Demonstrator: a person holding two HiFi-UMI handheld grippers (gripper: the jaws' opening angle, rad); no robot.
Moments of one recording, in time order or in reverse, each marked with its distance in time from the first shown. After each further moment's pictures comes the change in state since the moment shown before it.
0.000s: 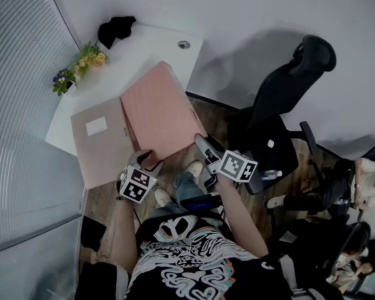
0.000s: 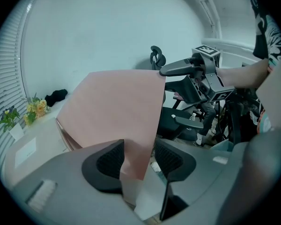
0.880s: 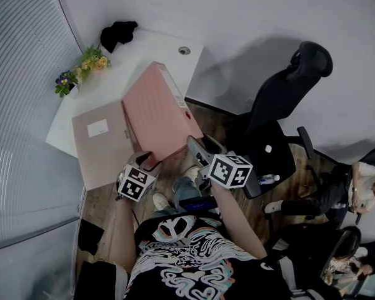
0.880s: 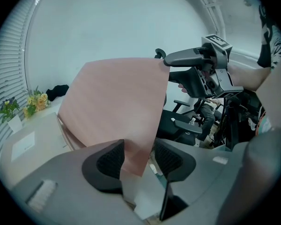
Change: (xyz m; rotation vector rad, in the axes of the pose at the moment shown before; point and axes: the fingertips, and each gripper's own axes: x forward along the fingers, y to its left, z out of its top) left arm -0.002 0.006 0.001 -0.072 -0.013 -0.017; right arm 0.003 0.045 0.006 -0.239 0.024 -0.046
